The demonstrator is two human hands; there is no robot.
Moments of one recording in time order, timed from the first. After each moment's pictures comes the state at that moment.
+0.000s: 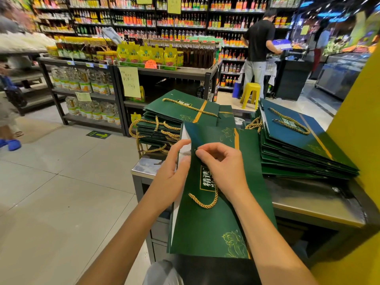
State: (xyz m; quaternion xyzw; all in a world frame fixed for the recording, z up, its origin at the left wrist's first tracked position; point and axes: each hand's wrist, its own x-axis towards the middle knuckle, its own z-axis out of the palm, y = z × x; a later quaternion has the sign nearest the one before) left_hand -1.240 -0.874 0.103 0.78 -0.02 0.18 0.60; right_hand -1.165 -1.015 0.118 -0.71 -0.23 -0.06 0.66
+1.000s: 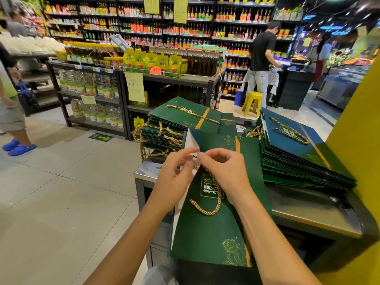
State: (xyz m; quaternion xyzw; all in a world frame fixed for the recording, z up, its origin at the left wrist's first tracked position) left_hand -1.233 -0.882 0.111 0.79 -0.01 0.27 0.55; right_hand -1.169 -1.019 0.136 -0.71 -0.21 -0.01 0.67
